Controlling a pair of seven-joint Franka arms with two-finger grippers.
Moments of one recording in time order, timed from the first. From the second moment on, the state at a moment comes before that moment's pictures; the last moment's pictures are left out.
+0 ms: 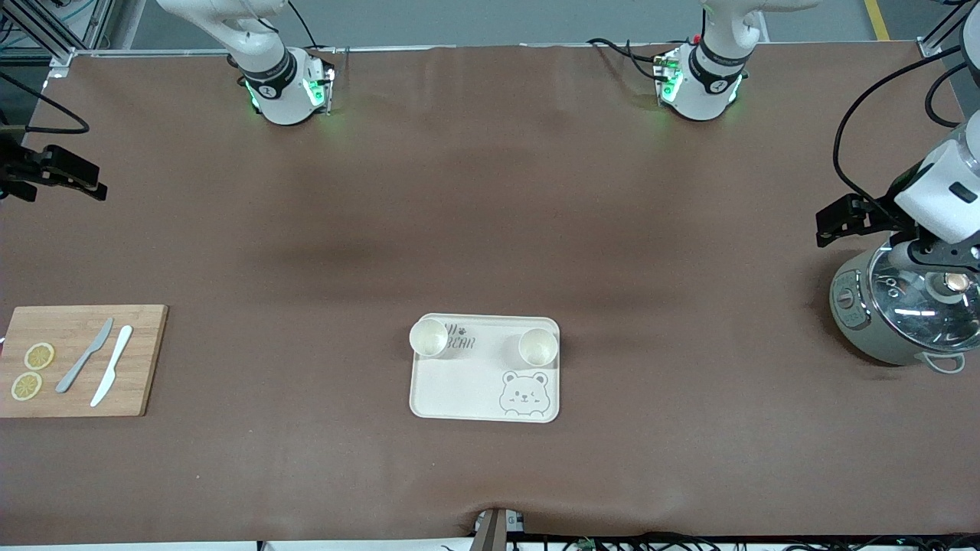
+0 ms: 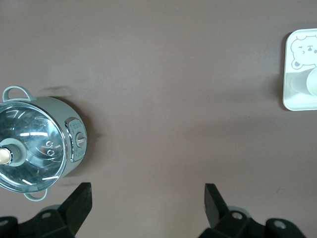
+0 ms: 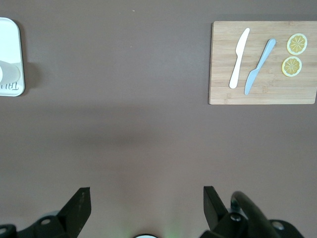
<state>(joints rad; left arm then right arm) -0.05 0.16 -0.06 -1.39 0.05 1.55 0.00 -0.02 0.01 -0.04 -1.51 -0.02 1.44 -0.07</state>
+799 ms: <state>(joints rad) -0.04 0.18 -0.06 -1.40 0.05 1.55 0.00 -0.03 0.02 -0.04 -1.51 -0.02 1.44 -0.07</state>
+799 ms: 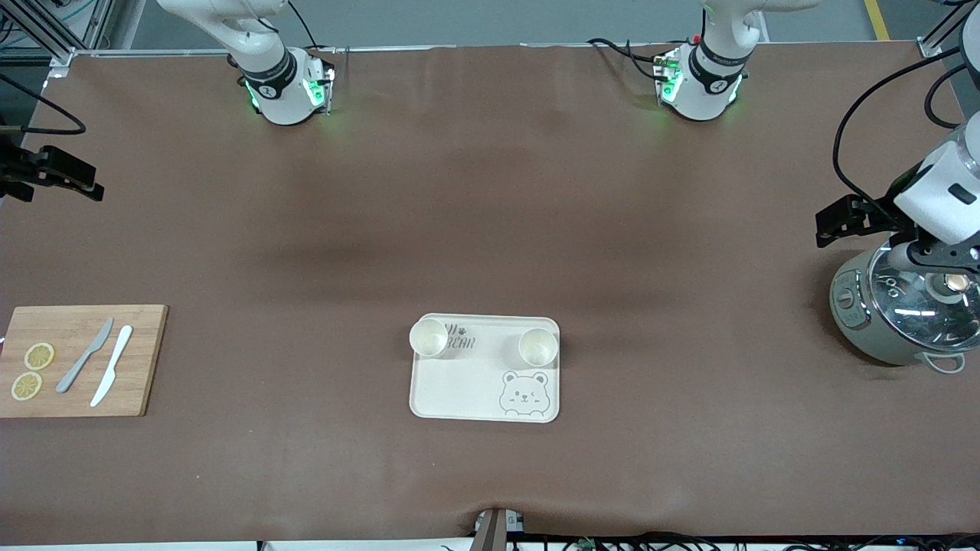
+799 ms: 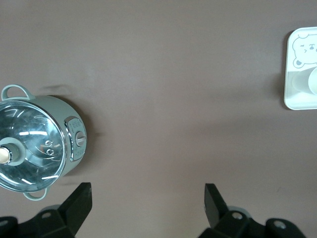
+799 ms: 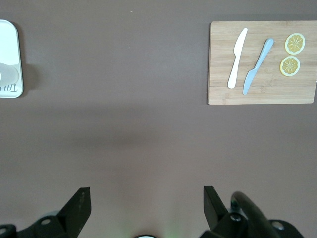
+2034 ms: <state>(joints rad) -0.09 0.38 -0.06 -1.41 0.03 1.72 -0.18 -0.05 0.14 -0.04 -1.50 -0.02 1.53 -0.07</state>
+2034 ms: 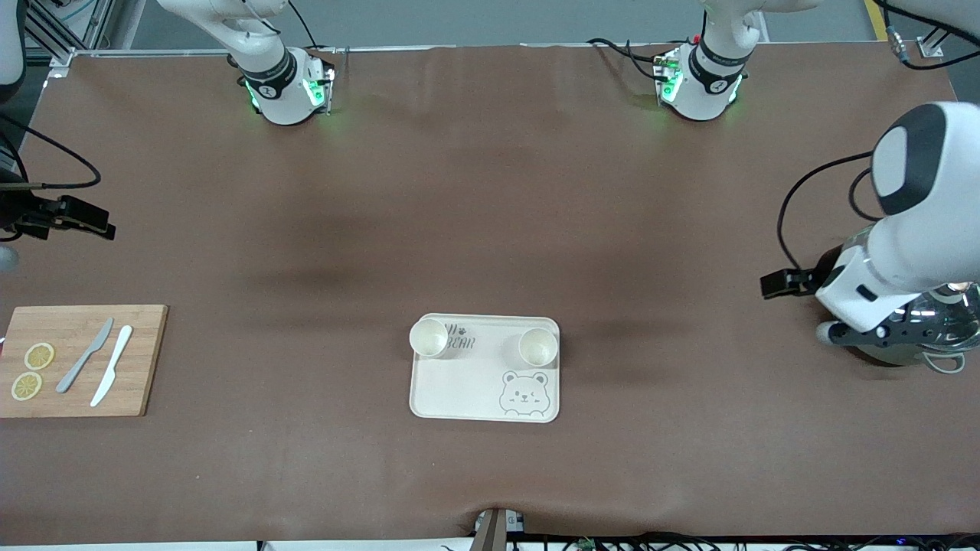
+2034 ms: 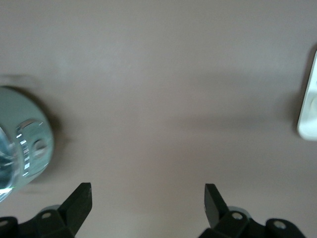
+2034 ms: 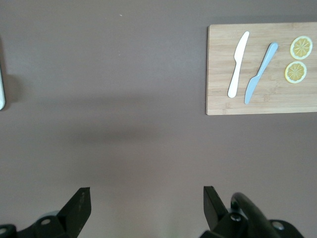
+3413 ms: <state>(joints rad) -0.49 0.74 -0.07 -1.40 0.00 2.28 -0.61 0.14 0.44 -0.02 -1.50 0.10 1.80 0.45</state>
